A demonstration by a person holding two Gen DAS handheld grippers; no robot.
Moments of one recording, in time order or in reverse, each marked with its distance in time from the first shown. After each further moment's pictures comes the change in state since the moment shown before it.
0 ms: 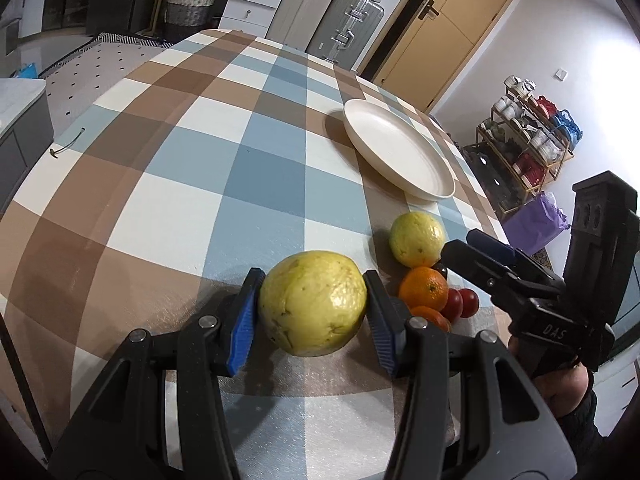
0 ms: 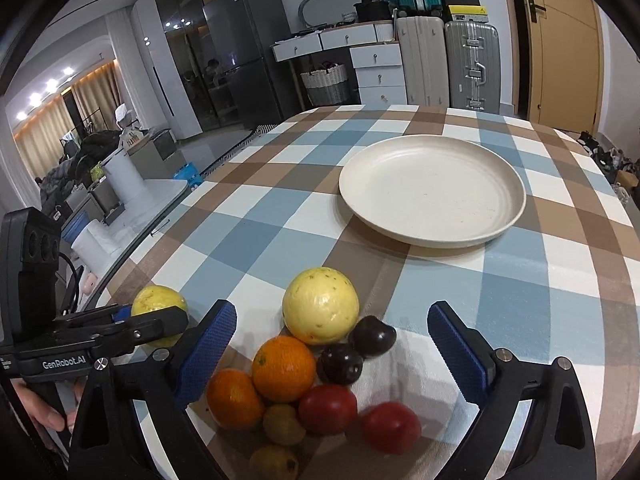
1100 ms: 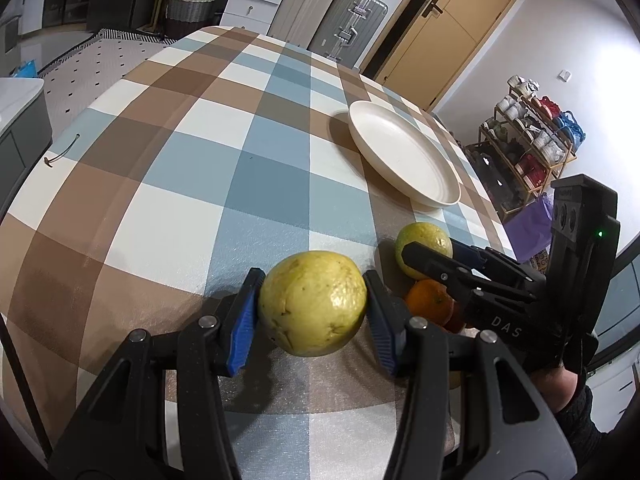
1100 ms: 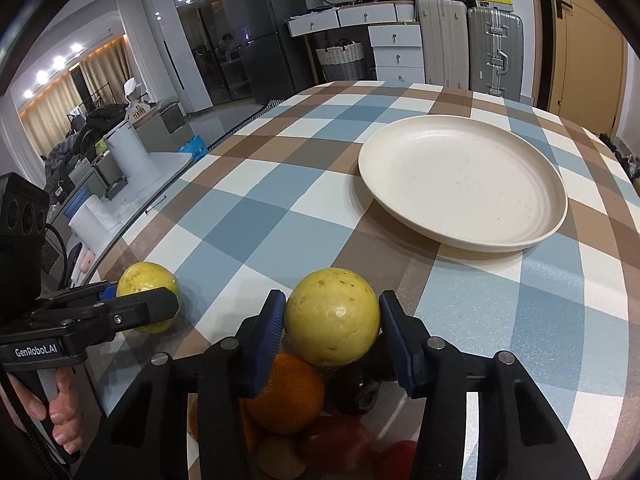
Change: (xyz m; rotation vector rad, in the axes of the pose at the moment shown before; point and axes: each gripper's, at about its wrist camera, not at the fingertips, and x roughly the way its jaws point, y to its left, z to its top) left arm 0.009 0.004 0.011 -0.007 0.016 0.009; right arm 0.034 0.006 0.007 -0.042 0.083 0.031
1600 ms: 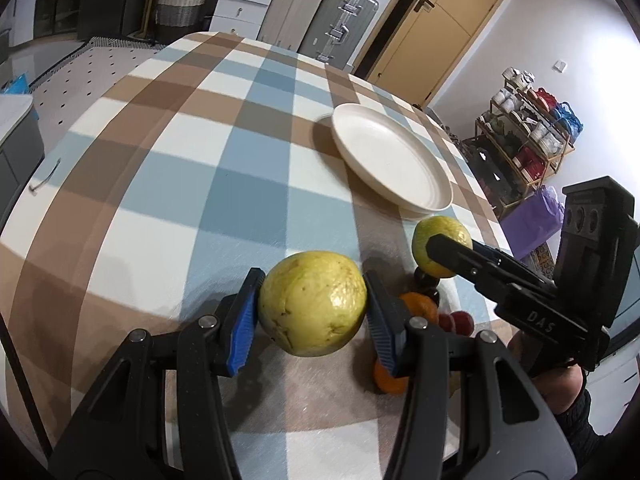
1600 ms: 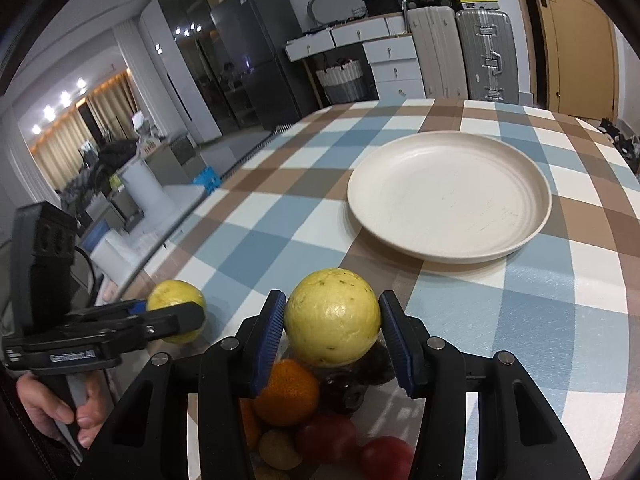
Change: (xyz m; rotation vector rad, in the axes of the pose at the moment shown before) left arm 0.008 -0.020 0.017 0.034 0.010 -0.004; right arm -0.029 -0.028 0.005 0.097 -0.098 0.092
